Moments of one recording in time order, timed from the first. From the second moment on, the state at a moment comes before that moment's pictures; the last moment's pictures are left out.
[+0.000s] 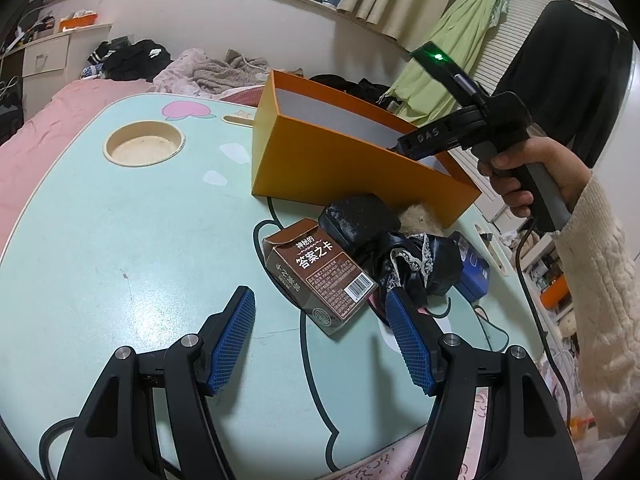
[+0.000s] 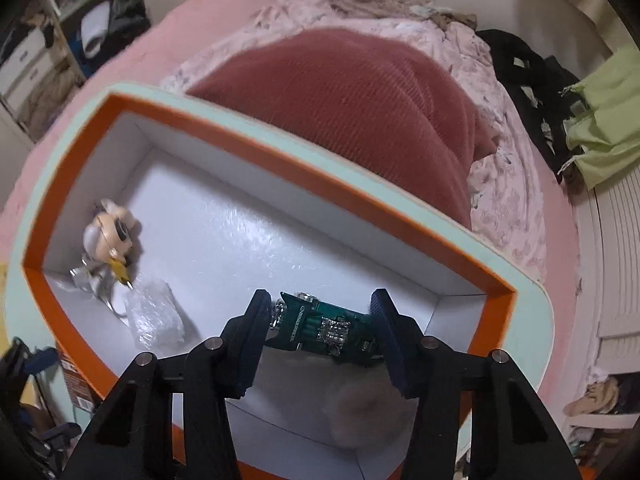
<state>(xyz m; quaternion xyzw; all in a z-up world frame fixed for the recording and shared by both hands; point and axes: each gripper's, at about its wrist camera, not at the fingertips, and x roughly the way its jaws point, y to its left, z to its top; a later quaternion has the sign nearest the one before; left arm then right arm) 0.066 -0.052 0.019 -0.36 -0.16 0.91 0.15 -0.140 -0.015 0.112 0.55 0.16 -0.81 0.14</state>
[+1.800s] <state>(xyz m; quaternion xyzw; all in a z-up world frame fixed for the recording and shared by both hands) 0.052 -0.021 0.058 -0.37 -0.10 0.90 0.19 0.096 0.037 0.057 0.39 0.06 -0.91 0.12</state>
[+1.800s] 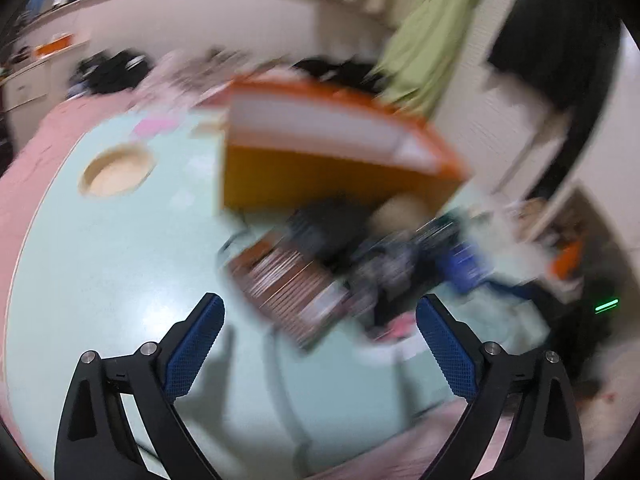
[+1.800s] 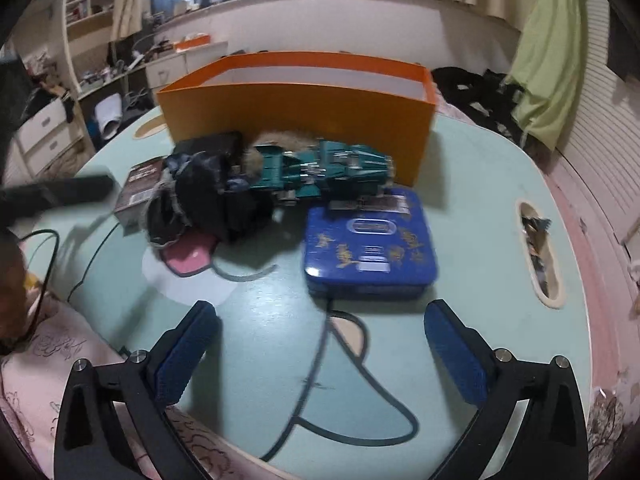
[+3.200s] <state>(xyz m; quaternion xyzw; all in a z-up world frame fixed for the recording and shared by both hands) -0.048 0.023 0.122 -0.43 -0.09 0.86 0.26 0.100 0.047 0.058 0.38 0.04 -0.92 0.10</state>
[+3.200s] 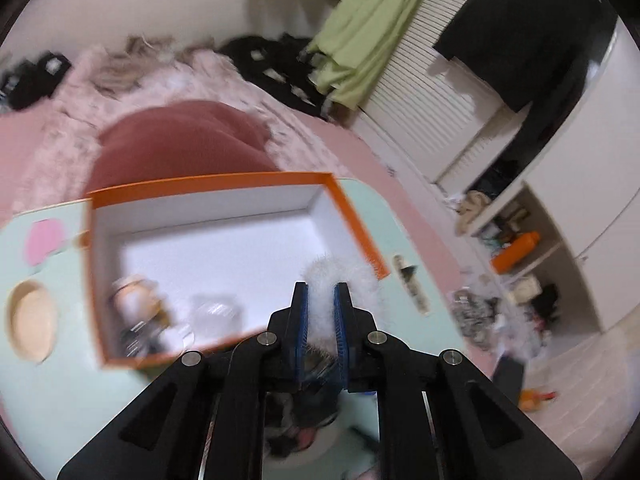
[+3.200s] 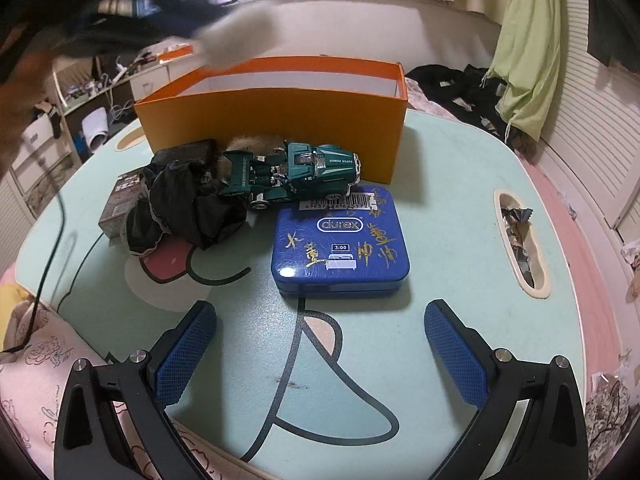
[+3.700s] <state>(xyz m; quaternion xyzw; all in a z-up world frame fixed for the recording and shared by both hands) 0.051 -0.073 0.054 -0.38 -0.15 0.90 0.14 0.100 0.050 0.061 0.38 0.04 -0.92 0.10</state>
